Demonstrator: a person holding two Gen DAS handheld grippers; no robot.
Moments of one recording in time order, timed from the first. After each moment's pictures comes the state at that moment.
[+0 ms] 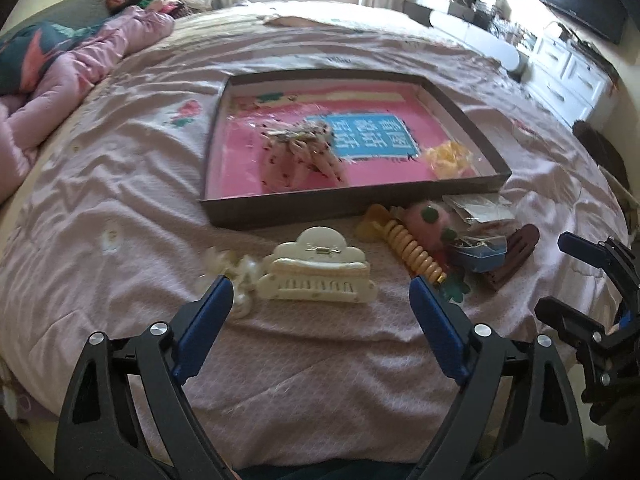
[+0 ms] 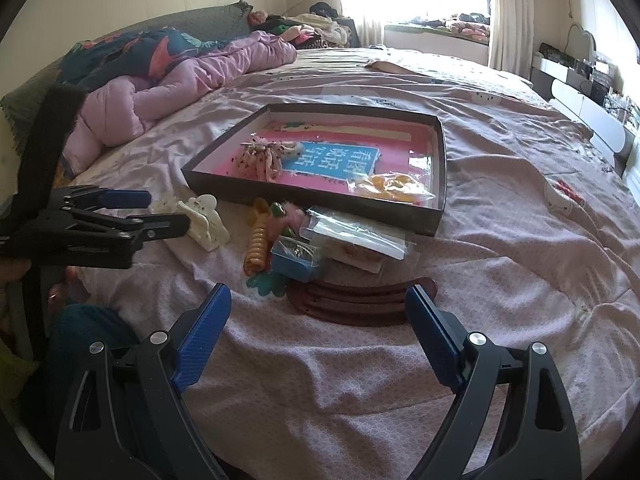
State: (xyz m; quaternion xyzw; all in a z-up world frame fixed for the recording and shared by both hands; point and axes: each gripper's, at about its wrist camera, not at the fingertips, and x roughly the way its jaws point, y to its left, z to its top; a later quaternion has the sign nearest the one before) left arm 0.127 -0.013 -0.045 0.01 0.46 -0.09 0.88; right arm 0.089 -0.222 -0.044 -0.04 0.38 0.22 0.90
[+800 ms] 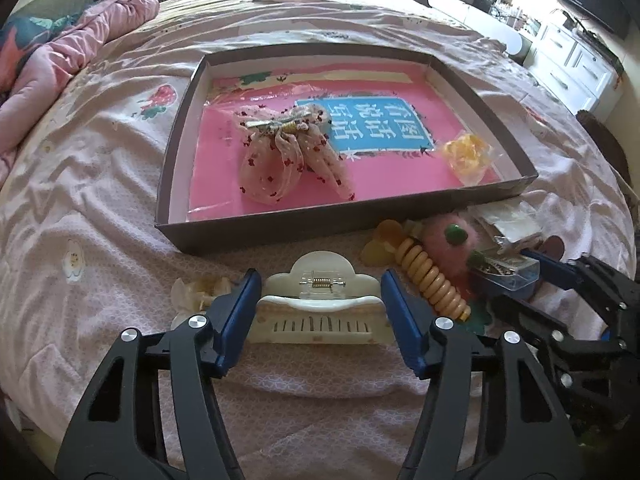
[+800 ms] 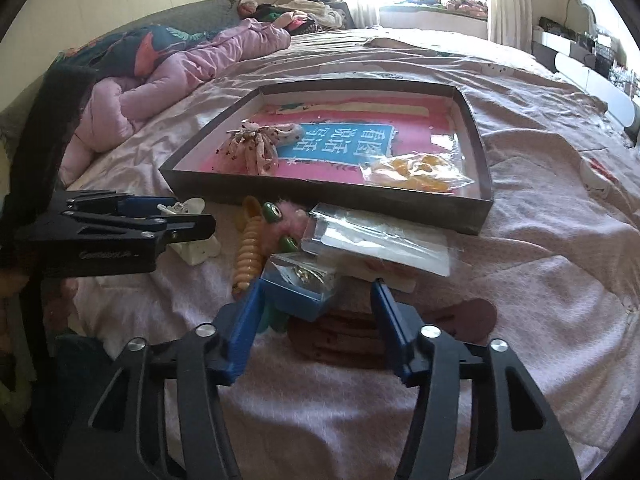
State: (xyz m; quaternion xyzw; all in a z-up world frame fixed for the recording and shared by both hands) left arm 0.165 -0.017 -0.064 0.01 0.49 -0.10 0.87; right arm 0.133 -0.199 -0.076 -0.01 0.41 0.22 0.88
